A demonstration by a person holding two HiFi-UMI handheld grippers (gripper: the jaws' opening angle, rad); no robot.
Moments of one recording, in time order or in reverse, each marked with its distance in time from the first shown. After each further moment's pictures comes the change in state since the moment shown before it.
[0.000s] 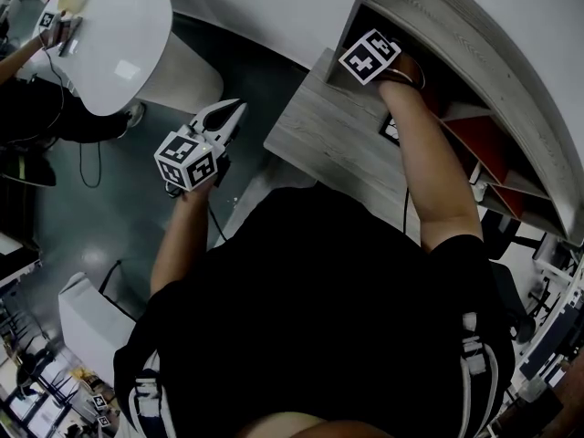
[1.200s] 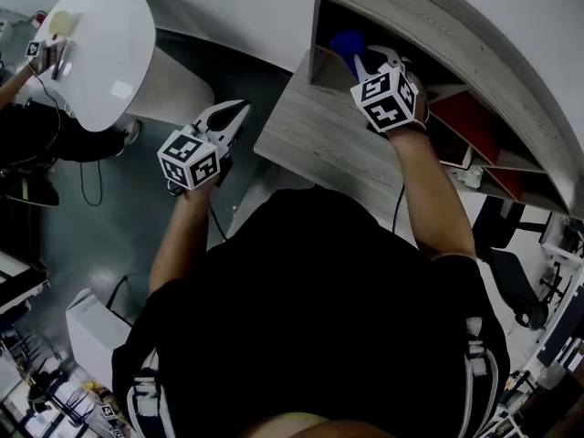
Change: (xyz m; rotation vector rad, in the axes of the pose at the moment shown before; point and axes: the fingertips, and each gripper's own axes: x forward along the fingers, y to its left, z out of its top) left arm 0.036 -0.048 0.007 0.067 0.029 -0.092; right arm -0.115 0.008 -0.037 0.195 -0.350 -0.055
